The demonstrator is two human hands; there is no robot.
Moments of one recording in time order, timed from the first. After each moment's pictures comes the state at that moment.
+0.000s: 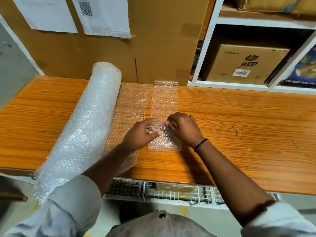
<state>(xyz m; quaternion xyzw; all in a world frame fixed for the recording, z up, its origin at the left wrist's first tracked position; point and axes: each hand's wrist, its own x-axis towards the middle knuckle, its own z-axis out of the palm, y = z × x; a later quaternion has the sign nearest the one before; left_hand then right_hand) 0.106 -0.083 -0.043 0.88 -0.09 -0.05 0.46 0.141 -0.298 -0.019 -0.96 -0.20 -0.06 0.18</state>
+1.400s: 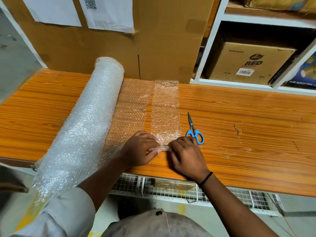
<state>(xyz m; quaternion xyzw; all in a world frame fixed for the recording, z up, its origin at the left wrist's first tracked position) 0.066 -0.074 -0.091 0.91 -0.32 0.16 0.23 0.045 -0.316 -0.067 -0.94 -0.27 -0.15 0.15</state>
